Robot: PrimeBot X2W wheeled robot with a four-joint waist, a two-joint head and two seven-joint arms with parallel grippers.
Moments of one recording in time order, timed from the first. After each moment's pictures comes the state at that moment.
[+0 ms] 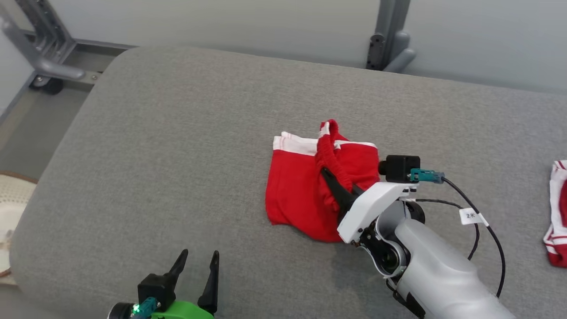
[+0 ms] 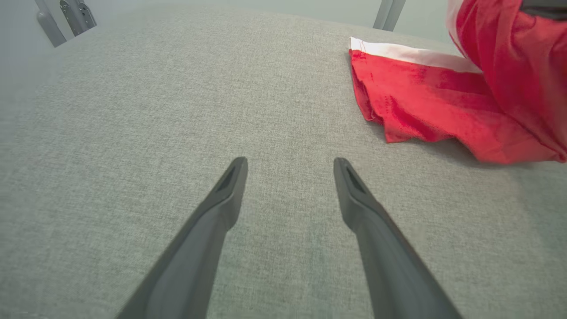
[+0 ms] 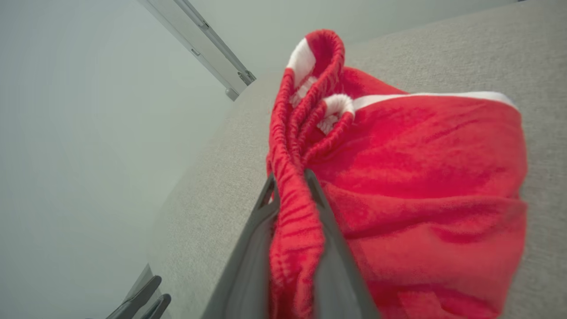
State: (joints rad) left arm -0.05 0.05 -0.19 0.49 -0.22 -0.11 -0.26; right arm -0.56 -0.07 0.59 0.65 0.92 0.13 -0.07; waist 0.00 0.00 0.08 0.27
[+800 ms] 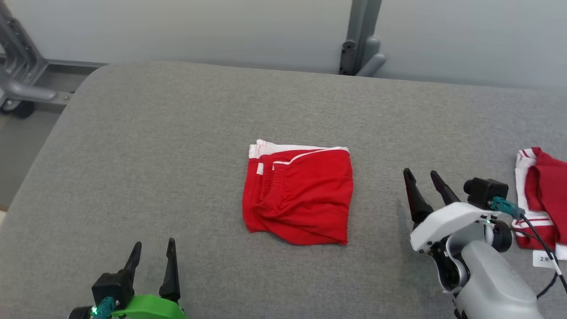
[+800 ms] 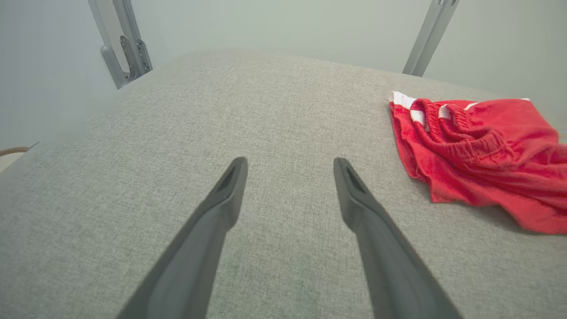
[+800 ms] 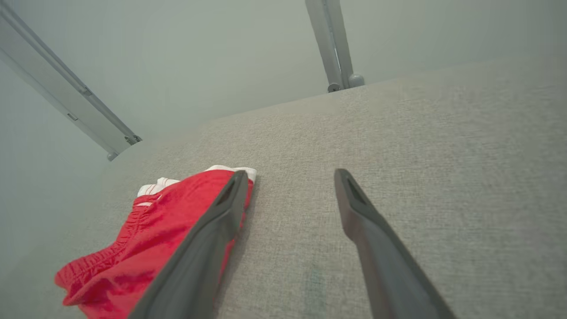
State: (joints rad) left arm -0.03 0.05 -0.04 0.41 -0.20 -0.08 -0.26; right arm -0.45 -0.14 0.26 0.74 0.63 0.13 -0.26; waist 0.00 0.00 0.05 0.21
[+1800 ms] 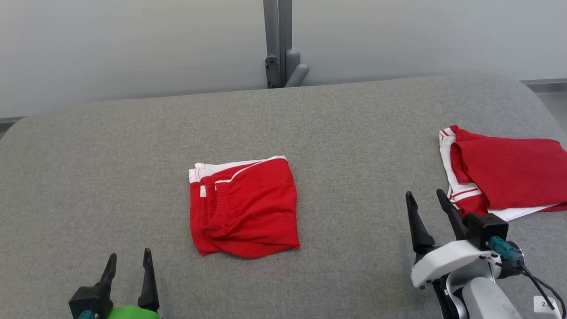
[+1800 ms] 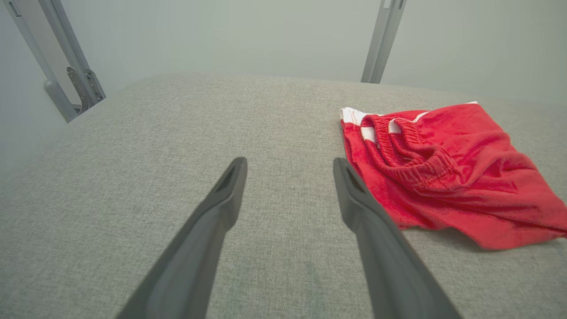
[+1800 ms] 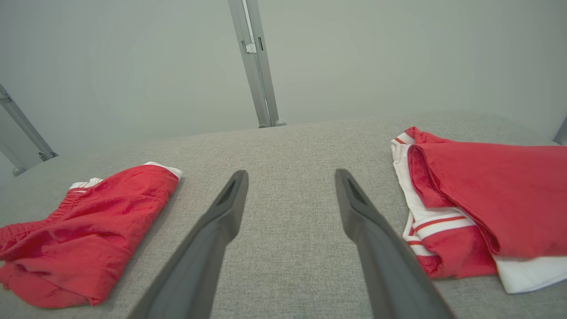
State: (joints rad) left arm 0.01 0.05 0.08 0.37 -0.16 -0.09 -0.26; right arm -0.17 -0.05 0.05 0.40 0.20 0.13 -0.26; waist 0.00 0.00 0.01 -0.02
